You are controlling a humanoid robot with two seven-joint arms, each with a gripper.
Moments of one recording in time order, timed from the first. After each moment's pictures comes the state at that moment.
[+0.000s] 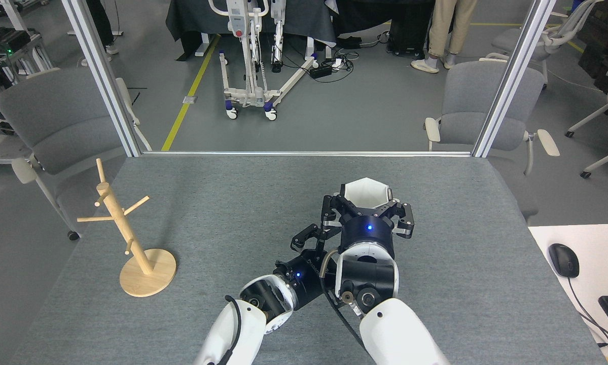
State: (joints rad) left arm -0.46 -0.14 -0.37 -1.18 -1.69 -0.52 0.03; right arm -0.49 0.05 0.58 -1.65 1.69 0.74 0.82
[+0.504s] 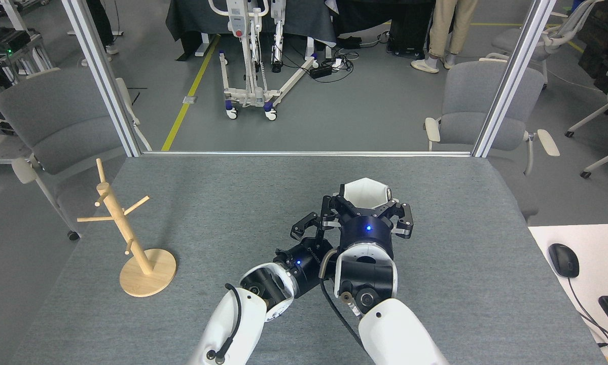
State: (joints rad) left arm -0.50 -0.14 -0.37 -1.18 -1.68 -0.52 0.01; right arm -0.49 0.05 0.58 -1.64 1.69 0.74 0.81
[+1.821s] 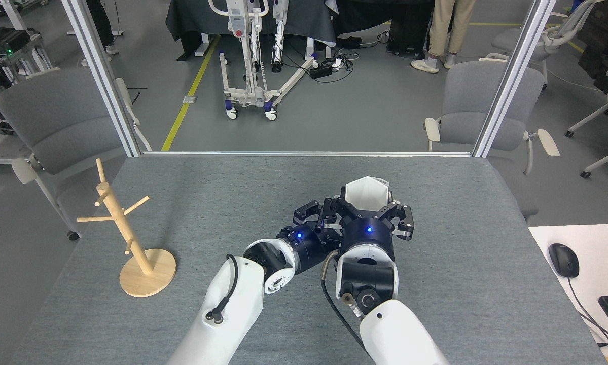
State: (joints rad) left arm -0.66 -0.14 -0.38 -1.00 -1.43 -0.54 -0.12; right arm -0.48 0.04 0.58 -1.63 1.69 0.74 0.81
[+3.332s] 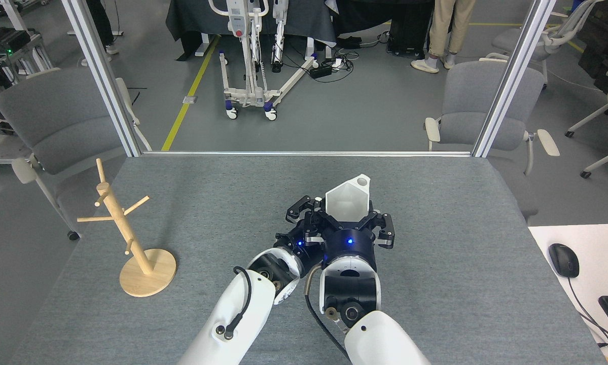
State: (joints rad) left arm -0.62 -0.14 -0.44 -1.00 -1.61 -0.27 0.07; right arm -0.47 0.06 0.65 -1.62 1.68 0.74 0.80
